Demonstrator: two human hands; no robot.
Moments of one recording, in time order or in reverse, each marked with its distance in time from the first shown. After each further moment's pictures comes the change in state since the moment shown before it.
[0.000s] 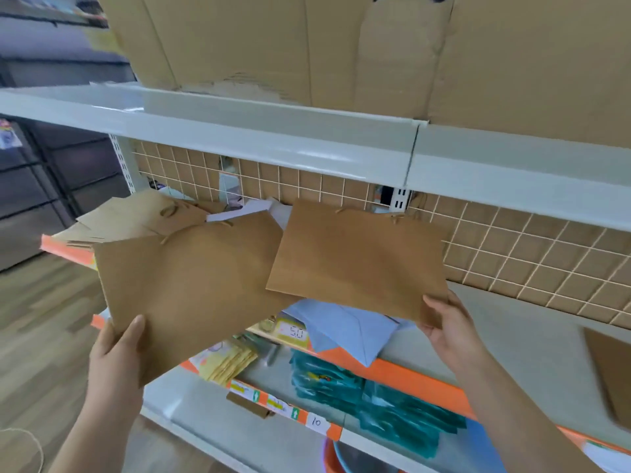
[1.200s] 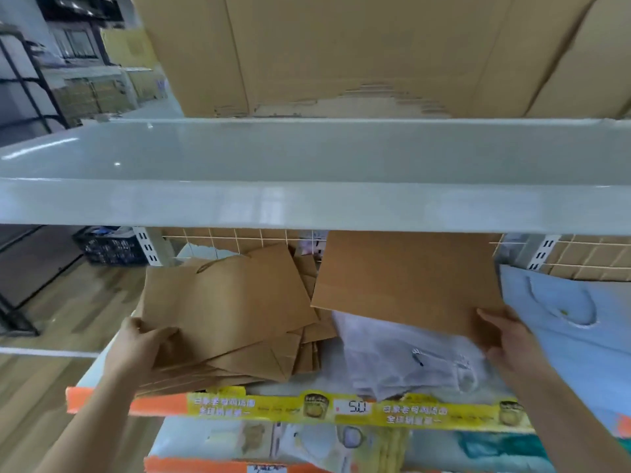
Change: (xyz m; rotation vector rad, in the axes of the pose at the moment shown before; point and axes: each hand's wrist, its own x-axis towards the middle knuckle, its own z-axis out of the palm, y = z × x) left_hand 0.552 0.069 -0.072 0.884 -0.291 -0.003; right_hand 0.062 0.162 0.315 0.044 0.407 -0.147
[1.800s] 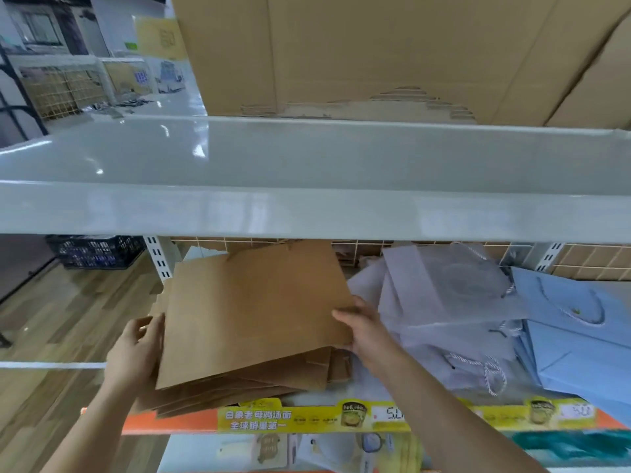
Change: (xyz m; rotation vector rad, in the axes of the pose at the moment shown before) left_hand 0.045 -0.017 -0.022 0.009 0.013 0.153; right_hand -0.067 0.115 0.214 -0.270 -0.348 0.168
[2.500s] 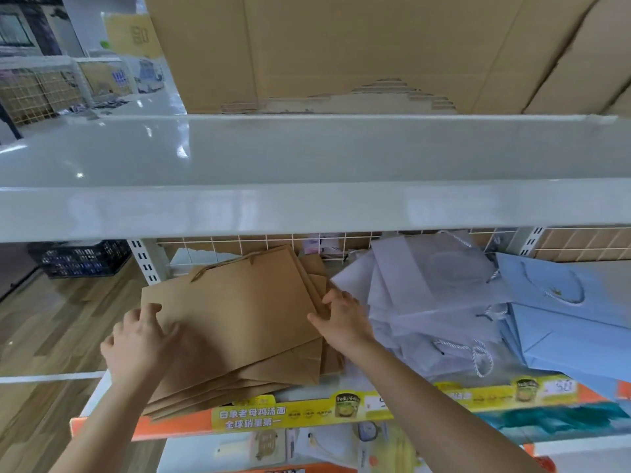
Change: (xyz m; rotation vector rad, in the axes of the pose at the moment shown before) left_hand -0.015 0.036 0.009 0.550 0.093 0.208; right_hand 0.006 0.001 0.016 -1.253 0.191 -0.305
